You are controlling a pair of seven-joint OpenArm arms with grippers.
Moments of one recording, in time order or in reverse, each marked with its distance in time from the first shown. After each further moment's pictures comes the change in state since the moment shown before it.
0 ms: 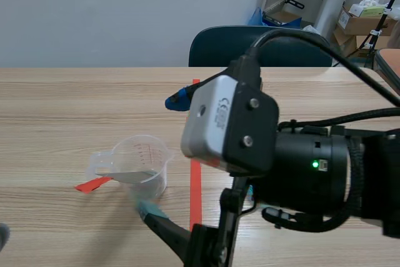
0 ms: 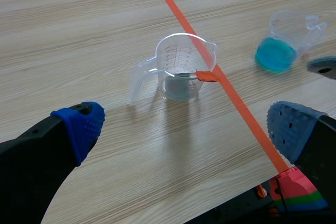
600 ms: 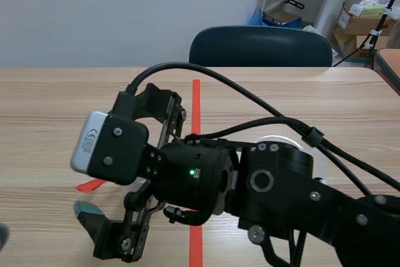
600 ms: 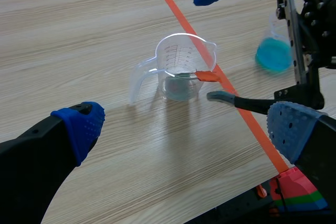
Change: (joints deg) left arm 0.0 0.0 0.0 0.0 0.0 0.0 0.0; right arm 12.2 -18.2 -14.6 -17.0 -7.1 -5.7 -6.0
